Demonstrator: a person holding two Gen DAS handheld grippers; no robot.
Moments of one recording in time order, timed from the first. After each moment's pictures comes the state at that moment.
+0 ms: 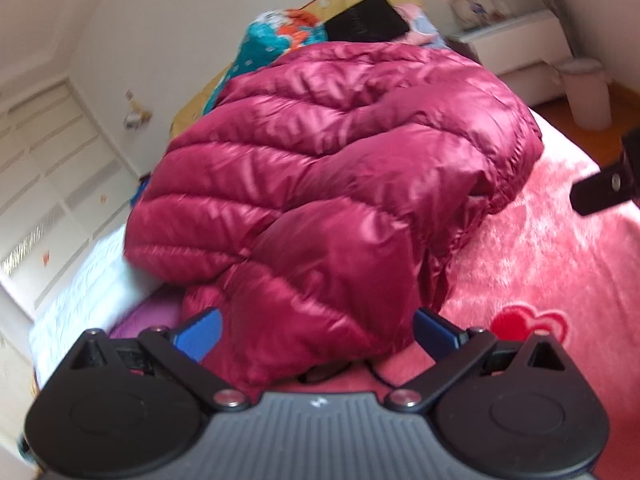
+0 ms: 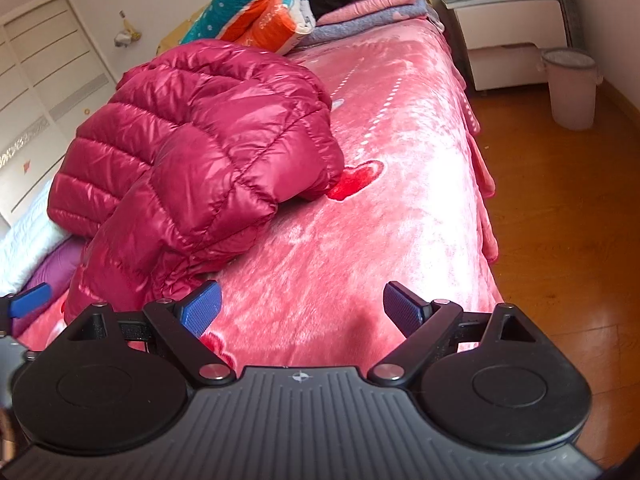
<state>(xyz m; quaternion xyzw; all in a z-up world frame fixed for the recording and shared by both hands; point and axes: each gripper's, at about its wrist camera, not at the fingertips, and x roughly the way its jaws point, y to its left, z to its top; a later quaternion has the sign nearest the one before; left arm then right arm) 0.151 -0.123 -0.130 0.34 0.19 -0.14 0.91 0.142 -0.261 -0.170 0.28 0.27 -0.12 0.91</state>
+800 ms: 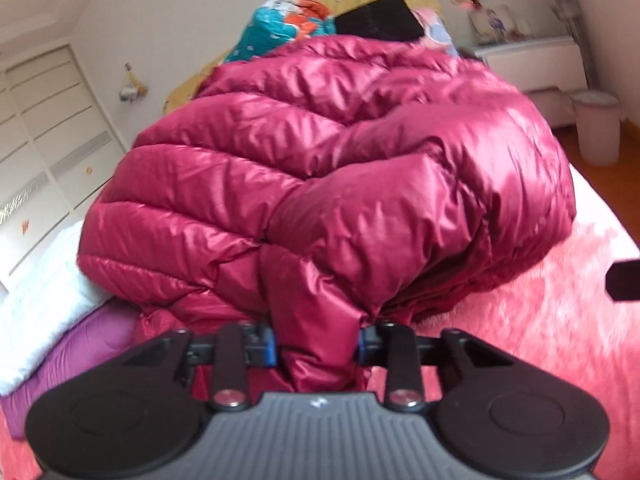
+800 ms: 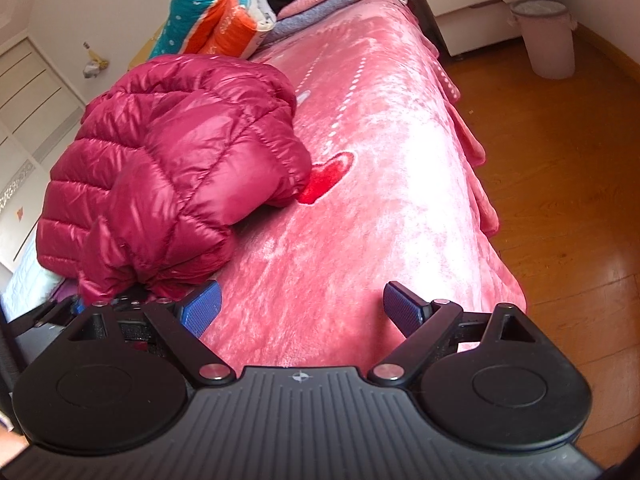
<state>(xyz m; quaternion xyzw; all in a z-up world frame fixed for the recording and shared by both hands) 0.195 -0.143 -0.122 0.26 0.22 -0.15 0.93 0.162 -0.297 -0.194 0.36 0.27 -0.14 0.88</state>
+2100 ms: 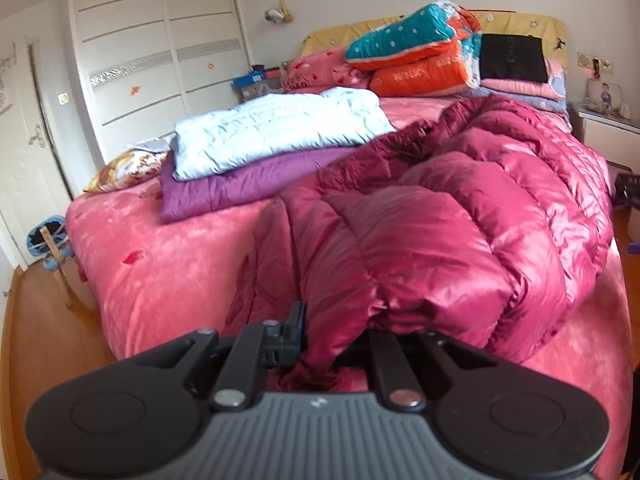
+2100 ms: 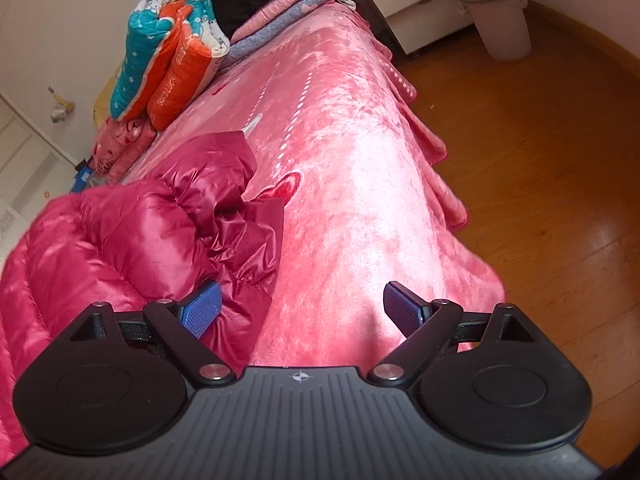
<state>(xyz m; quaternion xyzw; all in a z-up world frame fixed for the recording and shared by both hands) 0.002 0.082 -0.071 0.10 0.28 -0.02 0.96 0.134 -0.323 -0.208 0.43 0.24 -0.17 0.85</state>
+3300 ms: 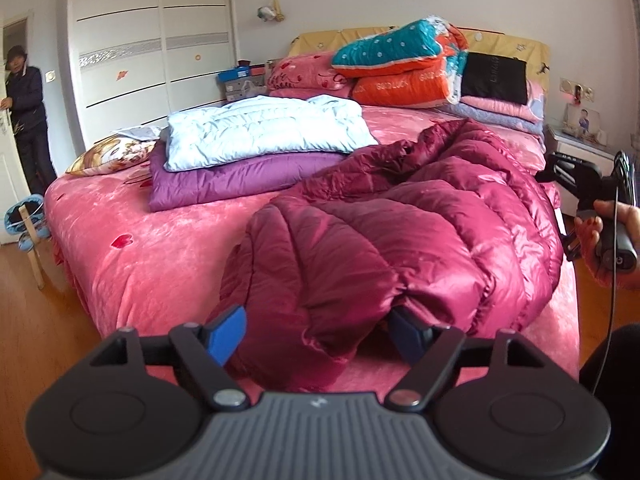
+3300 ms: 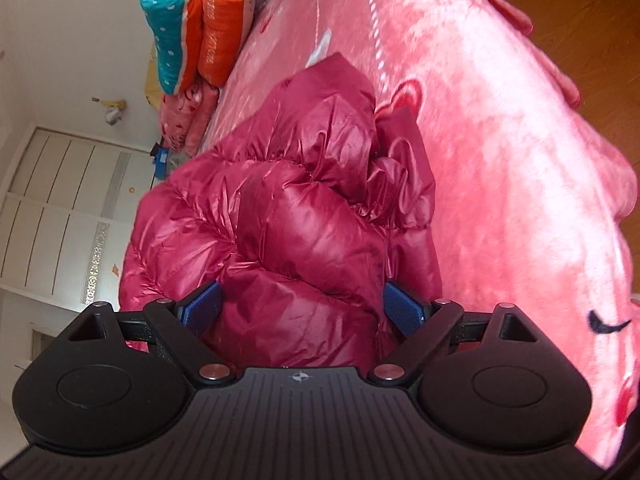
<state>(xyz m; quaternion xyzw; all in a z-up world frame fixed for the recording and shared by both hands) -0.030 0.105 -0.056 0.05 0.28 -0.06 0.96 0.190 -0.300 -0.196 0.58 0.26 -0.01 0.77</state>
